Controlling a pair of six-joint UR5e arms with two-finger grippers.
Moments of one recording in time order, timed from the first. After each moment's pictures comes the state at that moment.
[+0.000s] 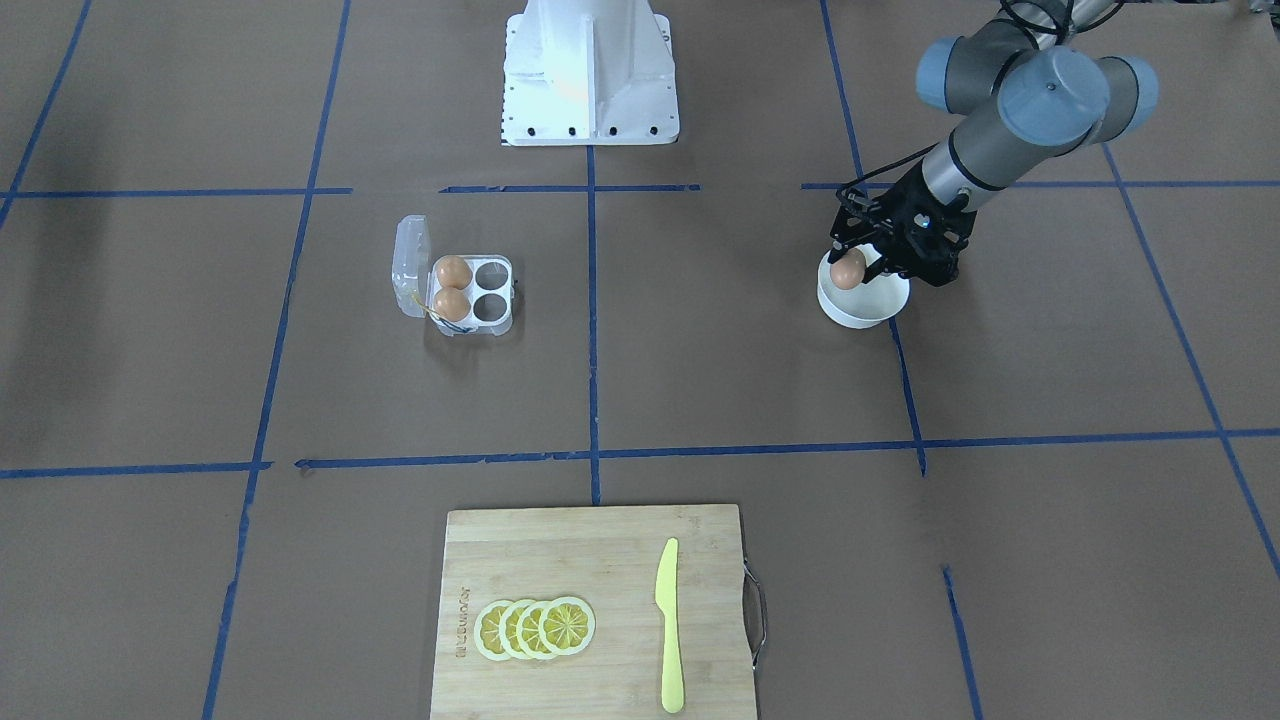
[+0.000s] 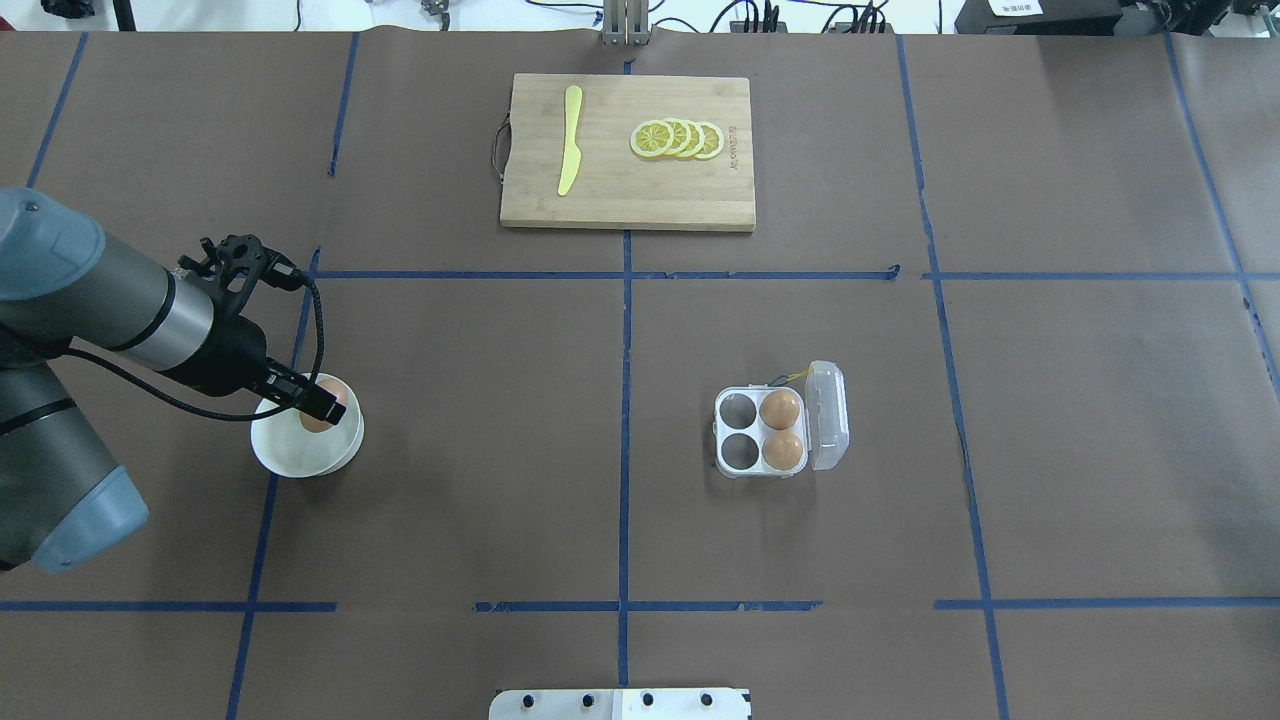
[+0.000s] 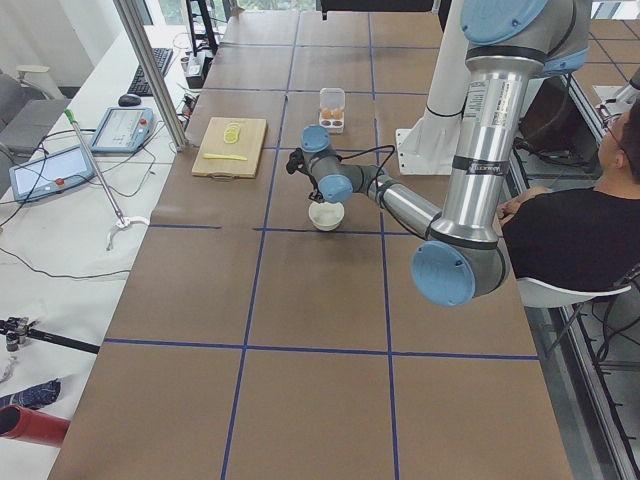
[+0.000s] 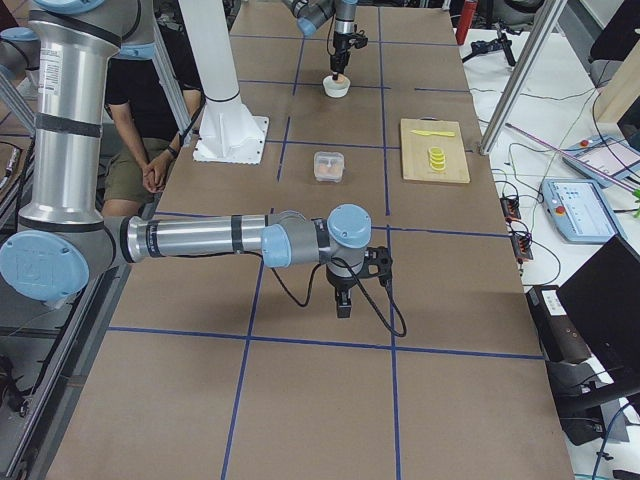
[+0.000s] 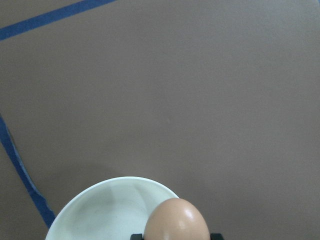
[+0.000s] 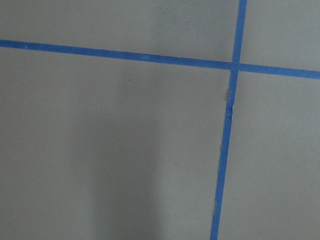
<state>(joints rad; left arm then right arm) -0.74 -1.75 -1.84 -2.03 -2.25 -0.68 1.42 -1.72 1.80 -1.50 2.37 0.11</state>
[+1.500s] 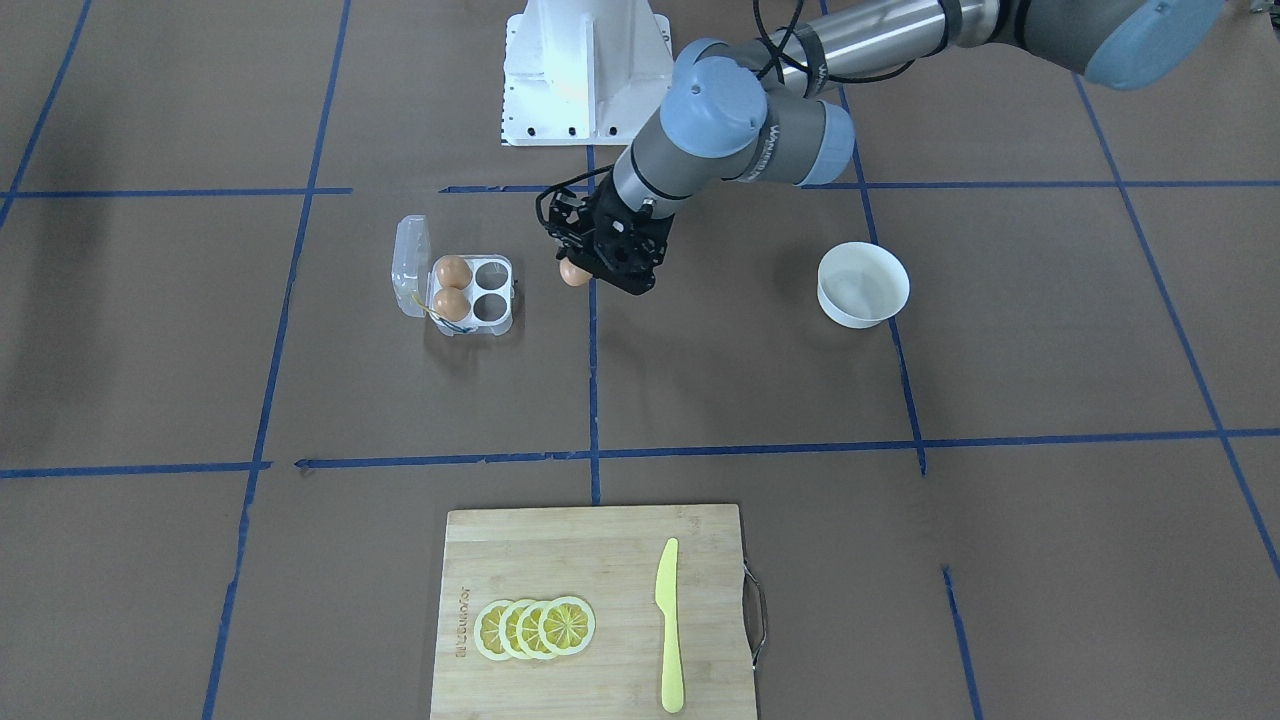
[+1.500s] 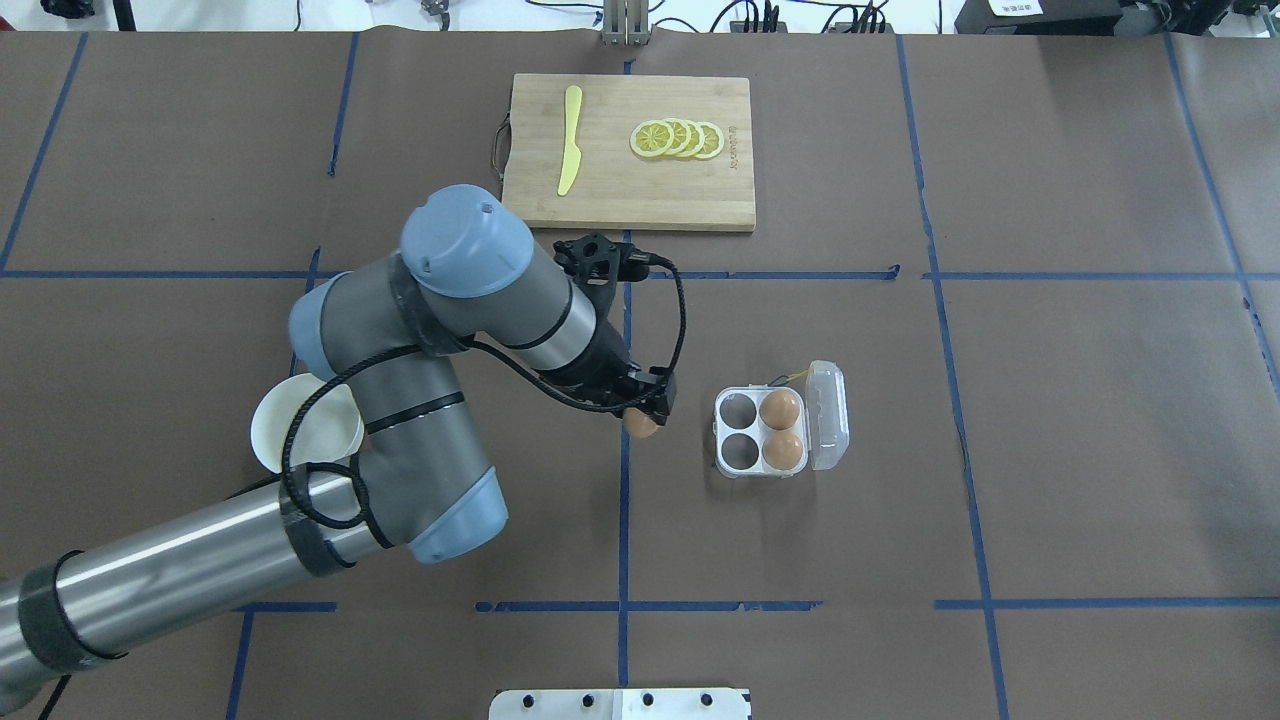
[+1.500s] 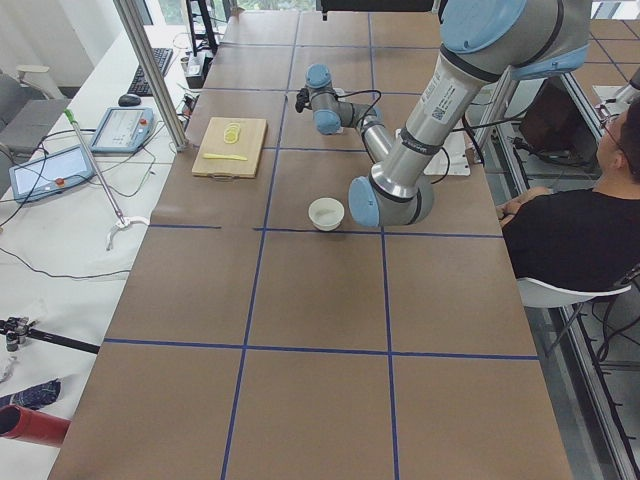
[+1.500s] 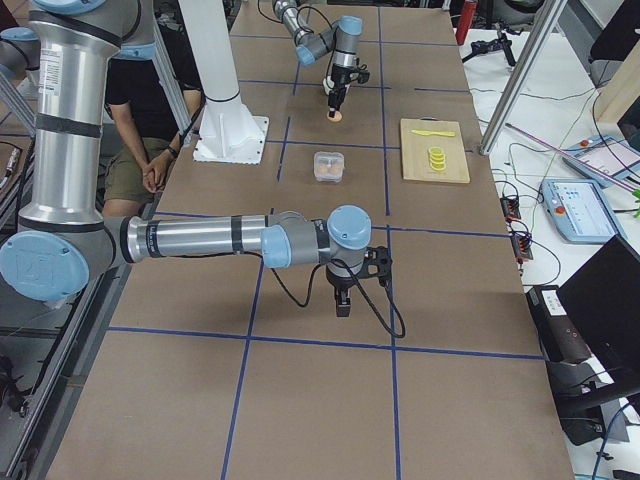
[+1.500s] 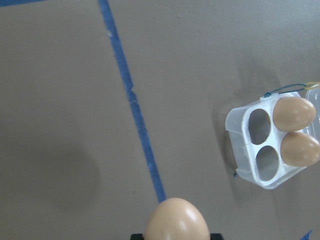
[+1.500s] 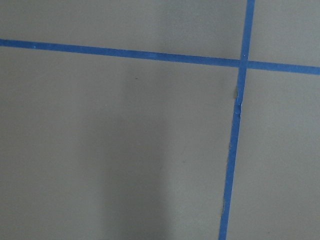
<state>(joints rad) -0.52 -2.36 -1.48 -2.03 -2.15 -1.08 1.42 -1.72 1.80 -1.49 2.39 0.12</state>
